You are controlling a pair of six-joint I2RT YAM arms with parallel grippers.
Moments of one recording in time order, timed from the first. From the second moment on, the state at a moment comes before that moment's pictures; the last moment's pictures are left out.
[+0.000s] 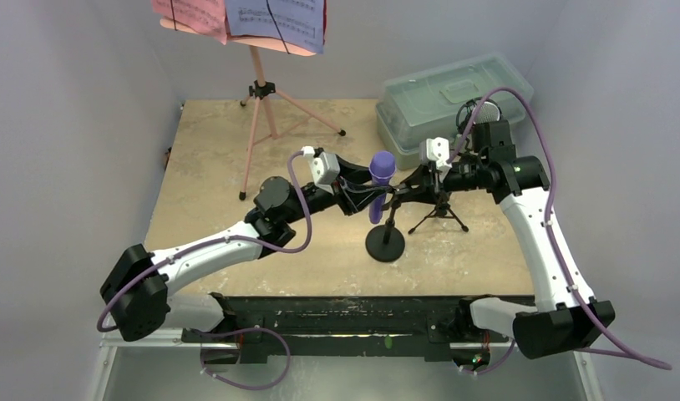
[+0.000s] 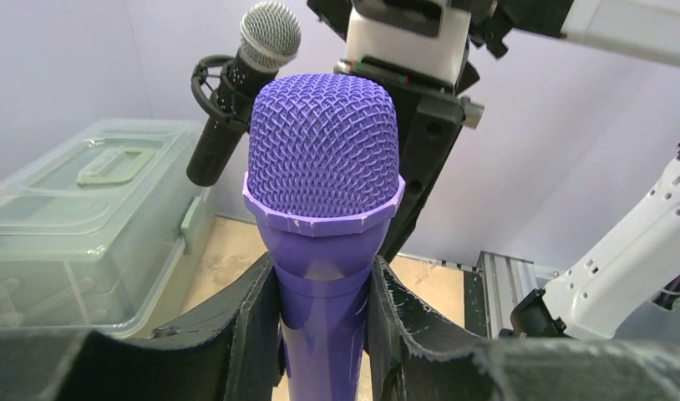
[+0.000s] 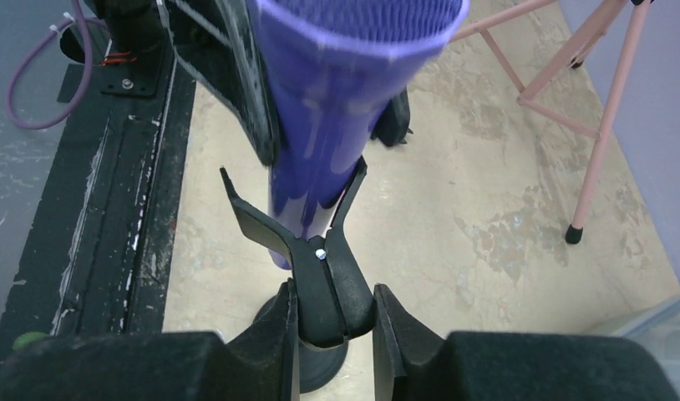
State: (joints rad) left arm -0.87 1.32 0.85 0.83 0.38 -0.20; right arm 0.18 1.23 1.39 -1.07 -1.06 -1.05
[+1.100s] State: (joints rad) left arm -0.87 0.87 0.65 0.18 0.01 -0.14; right arm 0.02 0.84 0.95 -0.78 -1.03 -0.80
